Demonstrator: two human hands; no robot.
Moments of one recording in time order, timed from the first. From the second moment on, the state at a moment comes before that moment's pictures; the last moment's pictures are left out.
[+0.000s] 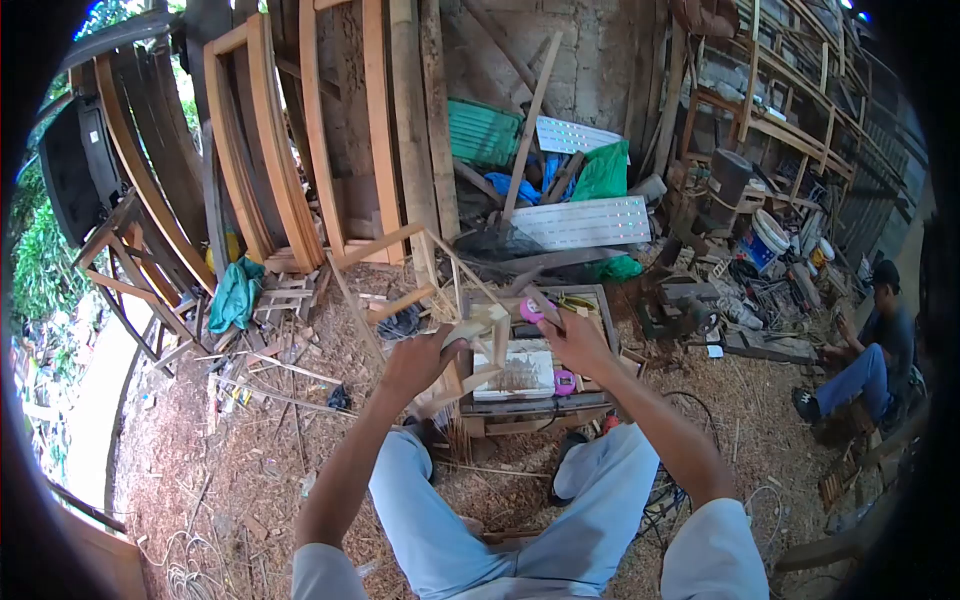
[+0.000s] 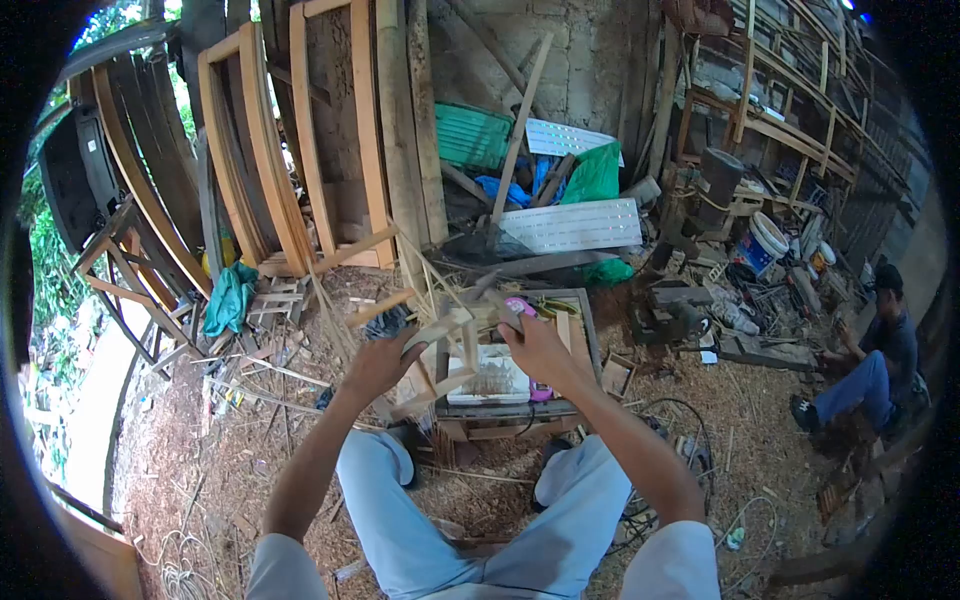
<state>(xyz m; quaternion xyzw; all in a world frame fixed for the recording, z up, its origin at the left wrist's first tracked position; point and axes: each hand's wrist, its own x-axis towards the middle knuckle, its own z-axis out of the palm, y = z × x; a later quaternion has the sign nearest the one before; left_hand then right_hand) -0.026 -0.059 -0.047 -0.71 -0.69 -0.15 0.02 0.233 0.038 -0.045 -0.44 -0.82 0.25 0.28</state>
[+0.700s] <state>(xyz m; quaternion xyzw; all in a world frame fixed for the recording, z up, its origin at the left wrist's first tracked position) -0.131 -0.102 0.028 -0.53 -0.57 -0.62 -0.02 0.155 0.015 0.014 -0.26 -0.54 0.55 0.58</state>
